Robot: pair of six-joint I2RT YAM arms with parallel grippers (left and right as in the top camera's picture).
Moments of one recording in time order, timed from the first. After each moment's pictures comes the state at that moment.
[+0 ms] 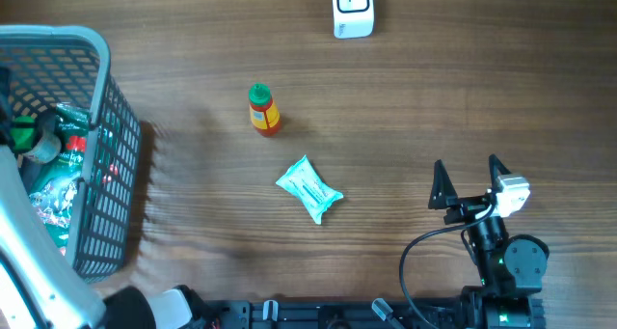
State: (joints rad) left arm 0.48 1.50 1.97 -1.42 -0.50 -0.90; right arm -0.03 0.03 0.01 0.01 -0.18 0.14
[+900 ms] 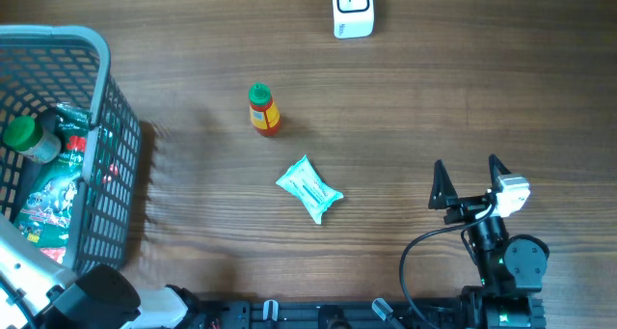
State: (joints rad) left arm 0.75 1.60 1.95 -1.61 -0.41 -0.97; right arm -0.03 0.03 0.01 0.01 -0.18 0.14
